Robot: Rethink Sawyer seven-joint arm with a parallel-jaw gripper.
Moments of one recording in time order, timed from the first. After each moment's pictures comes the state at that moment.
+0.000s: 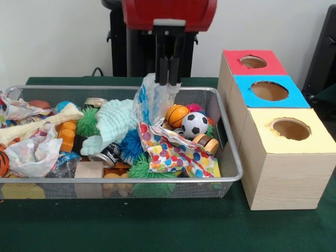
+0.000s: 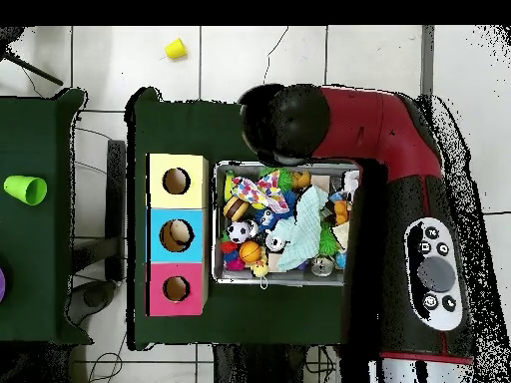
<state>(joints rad) -0.37 -0.70 0.27 1.16 -0.25 0.99 1.58</state>
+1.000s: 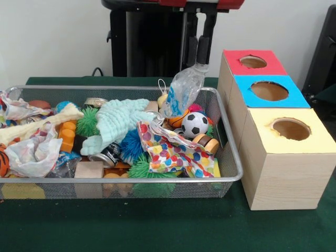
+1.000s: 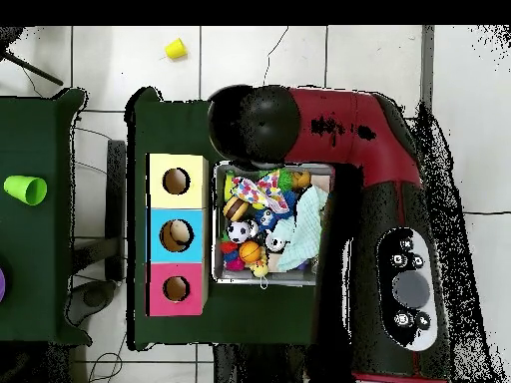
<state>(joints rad) -0.30 -0.74 0.20 1.18 -0.21 0.99 1.58</state>
